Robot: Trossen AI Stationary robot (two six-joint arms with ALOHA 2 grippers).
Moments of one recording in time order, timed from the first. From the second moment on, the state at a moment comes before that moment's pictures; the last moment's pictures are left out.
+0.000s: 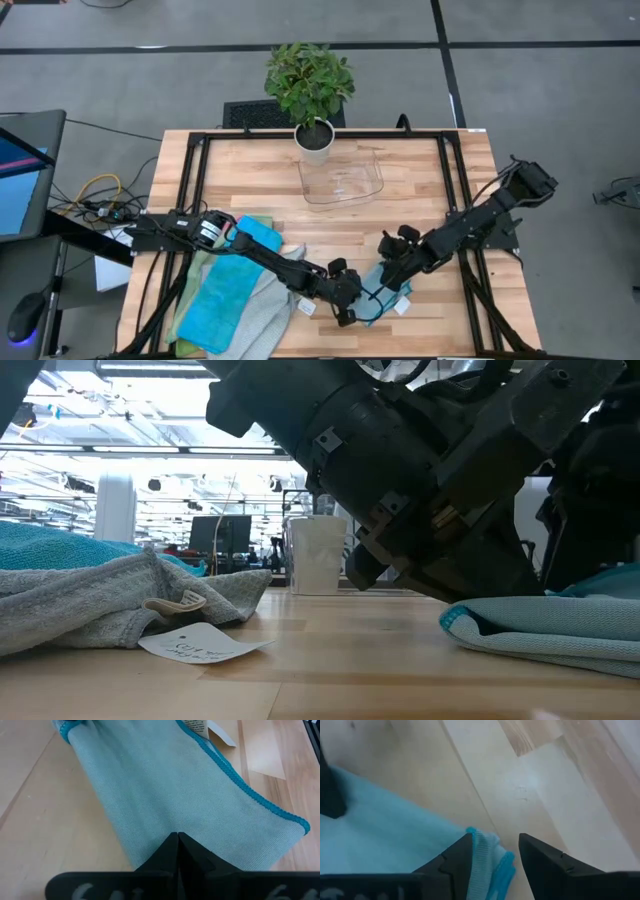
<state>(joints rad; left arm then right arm) -0.40 2.33 1.58 -0.02 -0.23 -0.53 0.54 1.50 0.69 -0.44 0.32 0.88</state>
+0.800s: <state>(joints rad) -0.40 2.33 1.58 -0.02 -0.22 -0.53 0.57 1.57 0.69 -0.38 0.31 0.87</state>
